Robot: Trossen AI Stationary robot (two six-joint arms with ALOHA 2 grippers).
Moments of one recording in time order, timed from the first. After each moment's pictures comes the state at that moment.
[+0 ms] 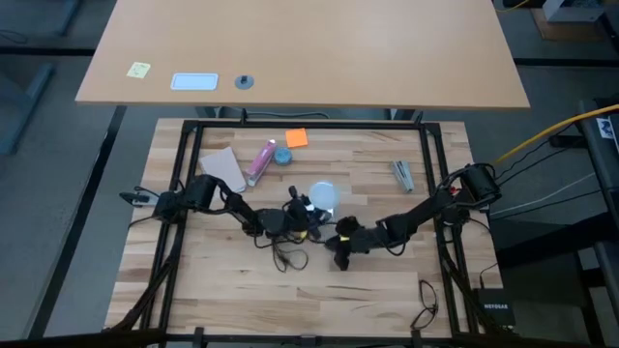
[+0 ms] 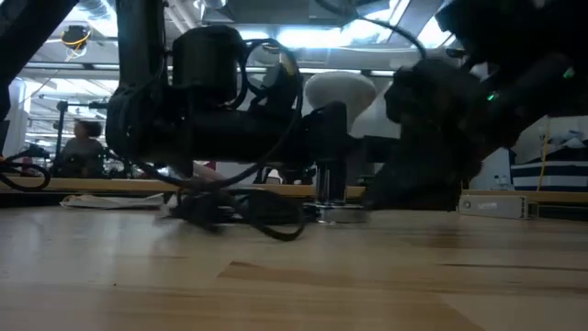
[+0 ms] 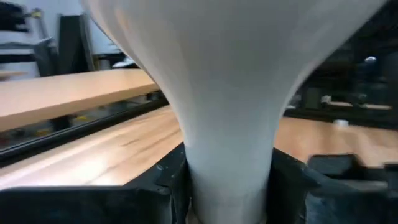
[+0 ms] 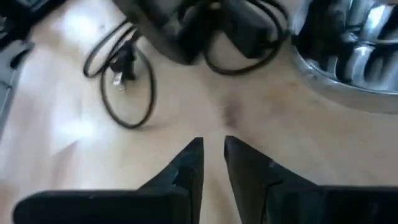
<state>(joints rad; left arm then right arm) -0.17 2.28 0.88 1.47 -0.68 0.04 0.34 1.80 0.62 0.55 0.28 0.77</state>
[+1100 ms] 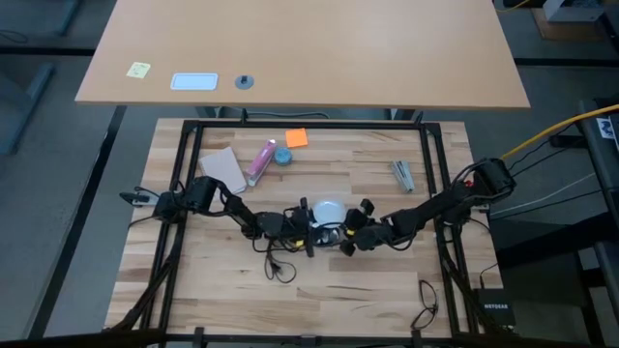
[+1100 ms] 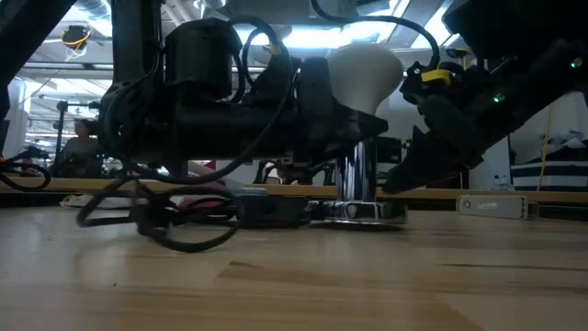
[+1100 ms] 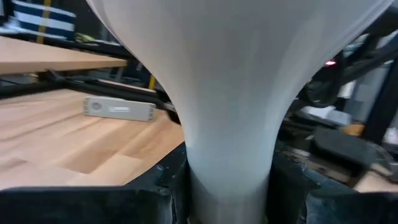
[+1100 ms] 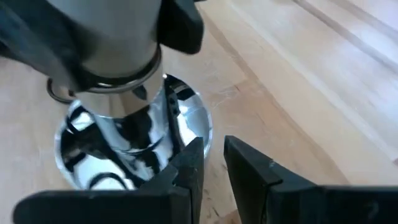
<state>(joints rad) -0.19 2.28 0.88 1.50 -0.35 -0.16 0.36 1.65 0.61 0.22 0.59 0.61</state>
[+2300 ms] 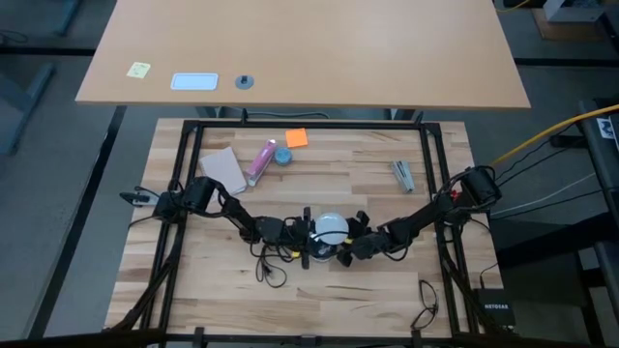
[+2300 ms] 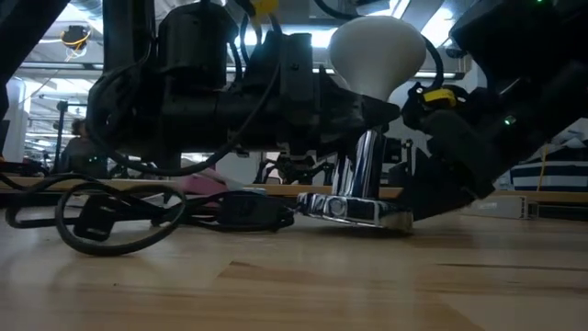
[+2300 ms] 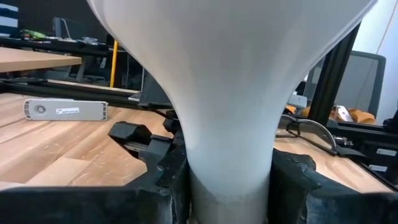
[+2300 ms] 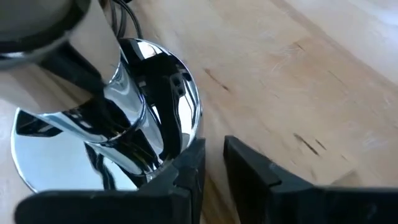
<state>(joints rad) -0.19 2.27 0.88 1.45 -0.27 -0.10 0.44 1.80 0.61 0.43 0.49 0.71</state>
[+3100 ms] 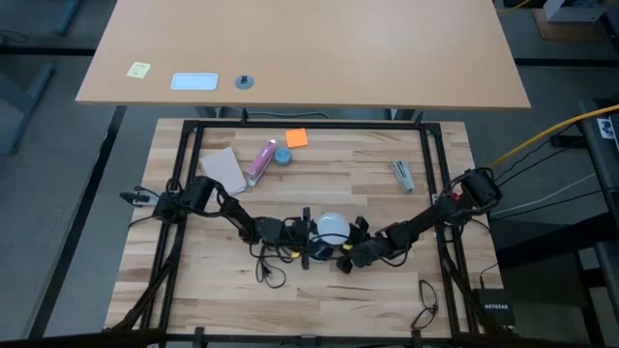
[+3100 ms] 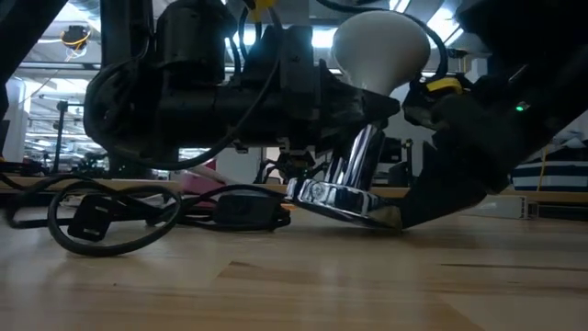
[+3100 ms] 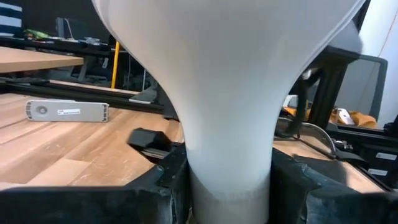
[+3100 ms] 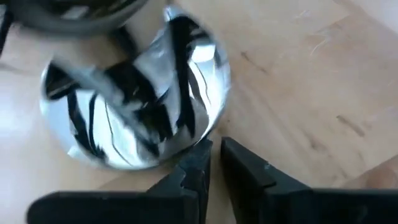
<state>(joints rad) -0.19 2.27 0.88 1.44 -0.29 -0.10 0.49 1.80 0.68 0.31 0.46 0.78</state>
